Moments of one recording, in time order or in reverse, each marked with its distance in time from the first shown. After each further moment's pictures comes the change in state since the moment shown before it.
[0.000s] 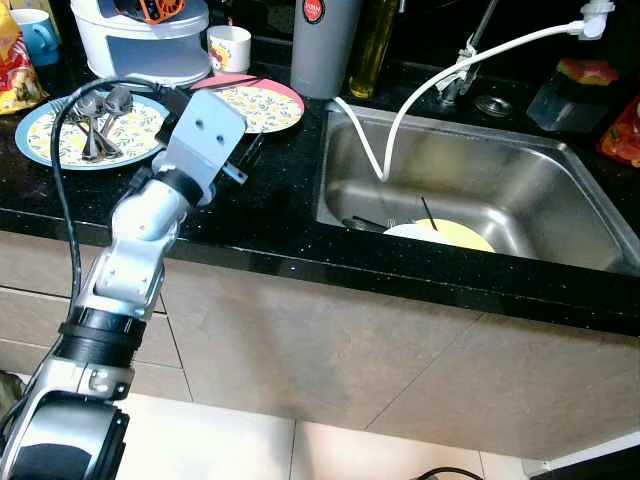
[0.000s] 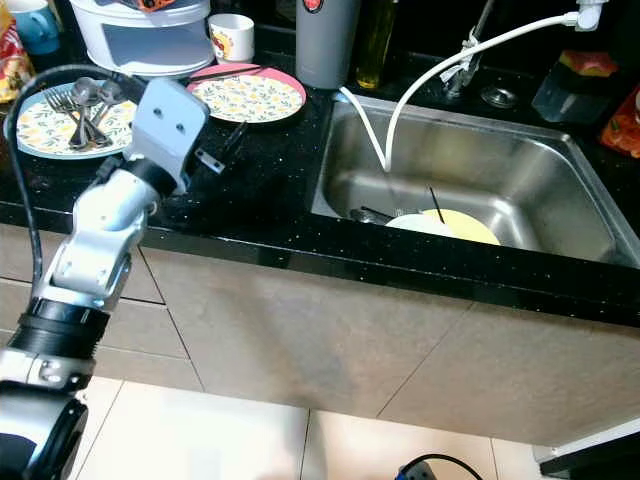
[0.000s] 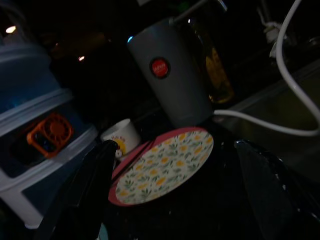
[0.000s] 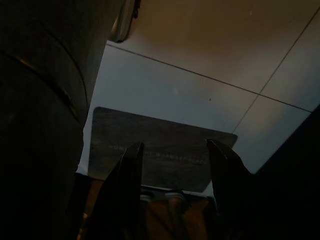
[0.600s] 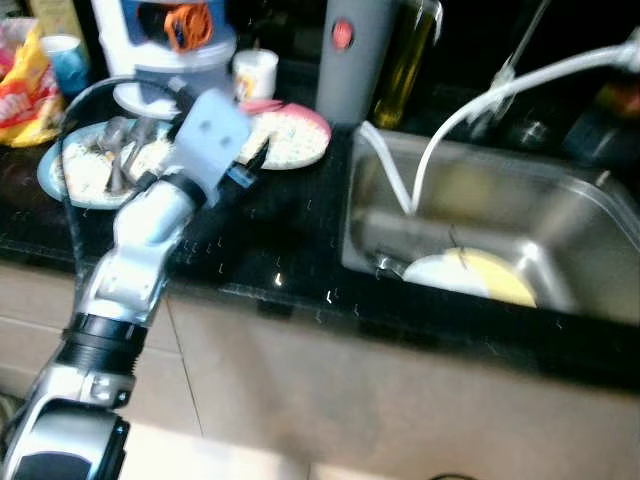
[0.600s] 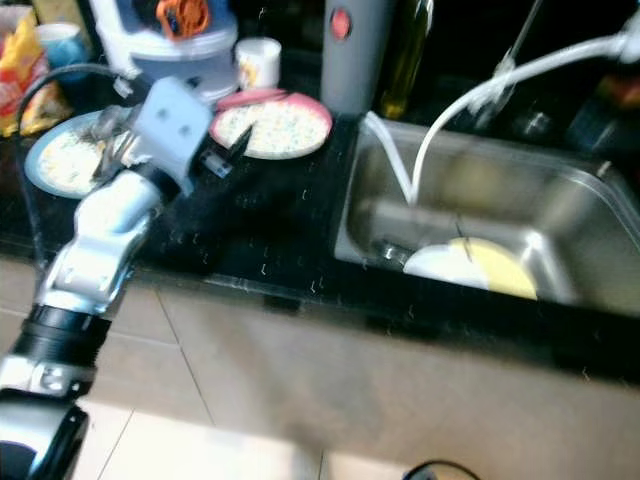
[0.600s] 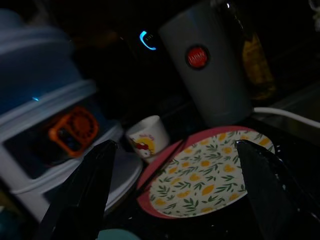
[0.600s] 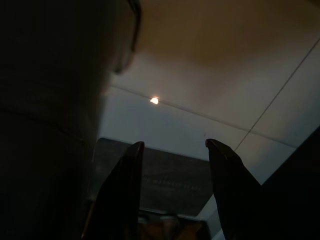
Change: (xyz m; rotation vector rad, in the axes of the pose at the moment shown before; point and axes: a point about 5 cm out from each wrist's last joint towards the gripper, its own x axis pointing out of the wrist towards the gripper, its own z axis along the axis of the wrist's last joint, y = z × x) left arm -0.003 -0.004 0.000 -0.012 0.000 -0.003; right arm -0.001 -0.002 0.004 0.004 -0.011 -0.001
